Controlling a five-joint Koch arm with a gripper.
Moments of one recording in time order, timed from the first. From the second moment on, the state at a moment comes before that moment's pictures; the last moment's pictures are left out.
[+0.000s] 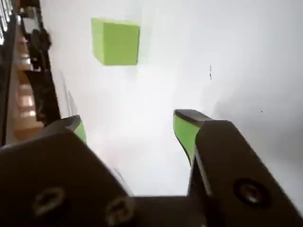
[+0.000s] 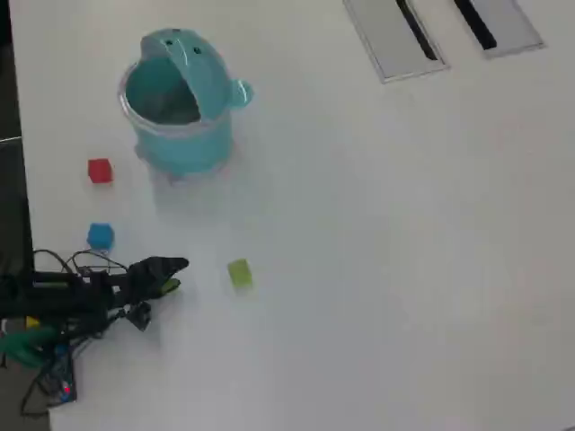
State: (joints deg) arm -5.9 131.1 177.4 -12.2 -7.0
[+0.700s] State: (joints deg) arm -6.2 131.1 177.4 -26.1 -18.3
